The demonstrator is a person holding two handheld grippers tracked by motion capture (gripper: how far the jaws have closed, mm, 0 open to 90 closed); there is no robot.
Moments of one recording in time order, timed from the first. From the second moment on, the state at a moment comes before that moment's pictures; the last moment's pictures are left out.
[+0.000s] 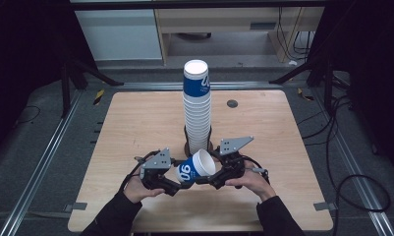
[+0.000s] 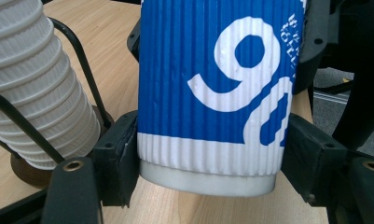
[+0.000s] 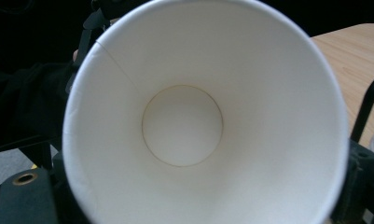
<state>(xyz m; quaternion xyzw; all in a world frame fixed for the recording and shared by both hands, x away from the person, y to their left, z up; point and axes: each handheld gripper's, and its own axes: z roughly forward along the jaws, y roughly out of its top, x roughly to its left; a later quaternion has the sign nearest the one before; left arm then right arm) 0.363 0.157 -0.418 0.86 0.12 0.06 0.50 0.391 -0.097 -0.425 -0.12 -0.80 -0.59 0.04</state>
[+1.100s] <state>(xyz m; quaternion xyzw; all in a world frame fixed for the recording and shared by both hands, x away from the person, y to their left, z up) 0.384 0.189 -0.419 0.85 0.21 0.10 0.47 0.399 -0.137 -0.412 -0.18 -0.79 -0.58 -0.04</state>
